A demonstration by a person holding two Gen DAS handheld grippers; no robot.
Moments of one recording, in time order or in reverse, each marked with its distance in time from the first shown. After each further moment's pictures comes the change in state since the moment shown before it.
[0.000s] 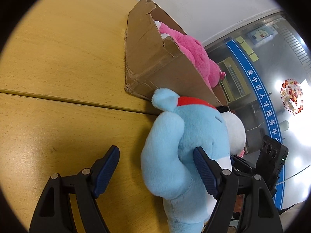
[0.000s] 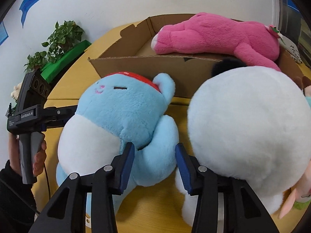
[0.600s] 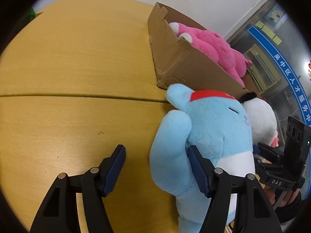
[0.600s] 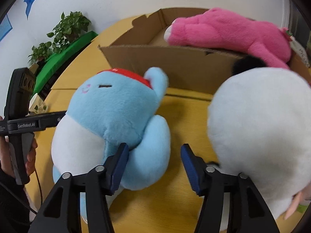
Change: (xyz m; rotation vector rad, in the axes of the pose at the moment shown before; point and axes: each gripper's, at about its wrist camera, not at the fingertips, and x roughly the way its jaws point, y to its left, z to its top) left arm -0.026 -0.010 -0.015 0.084 -0.017 0.342; right arm 0.019 0.017 -0.003 -0.029 0.066 0.068
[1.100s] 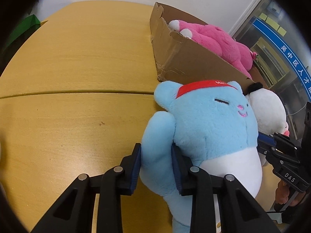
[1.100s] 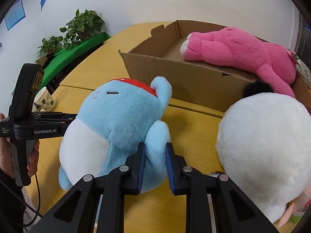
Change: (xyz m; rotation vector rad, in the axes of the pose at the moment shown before) left arm -0.003 -0.015 -0.015 0.032 -0.008 0.084; right arm -0.018 0.021 0.001 -0.118 -0.083 -0.047
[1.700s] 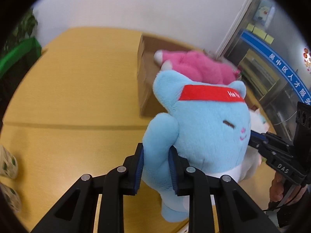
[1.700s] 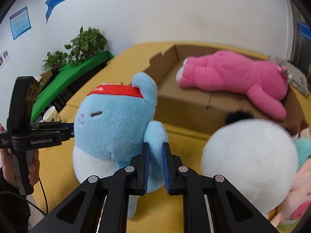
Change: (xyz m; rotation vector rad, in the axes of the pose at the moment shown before) left arm -0.076 -0.051 0.037 0.082 -0.218 0.000; right arm -0.054 -0.013 0.027 0.007 -0.167 0.015
